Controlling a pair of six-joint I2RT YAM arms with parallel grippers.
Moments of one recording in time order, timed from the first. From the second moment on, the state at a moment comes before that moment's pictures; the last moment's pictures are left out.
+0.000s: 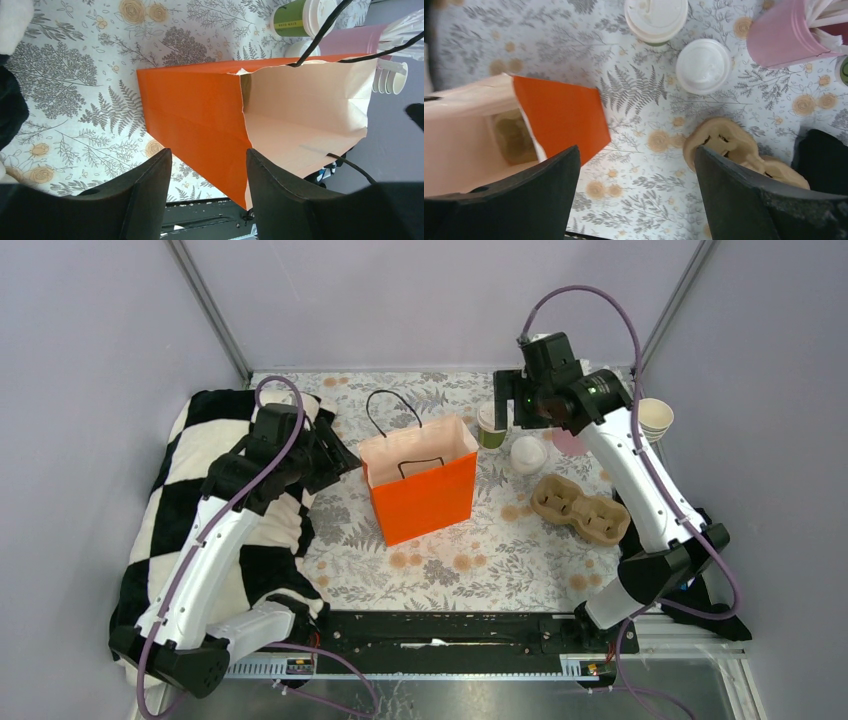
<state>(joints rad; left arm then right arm) -0.36 1.07 1.32 -1.00 0.04 -0.85 0.47 1.57 1.88 -1.12 0.15 0.33</state>
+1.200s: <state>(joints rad) -0.40 1.43 1.61 -1.13 0.04 -0.63 0.46 2.03 2.04 -1.01 0.34 0.23</state>
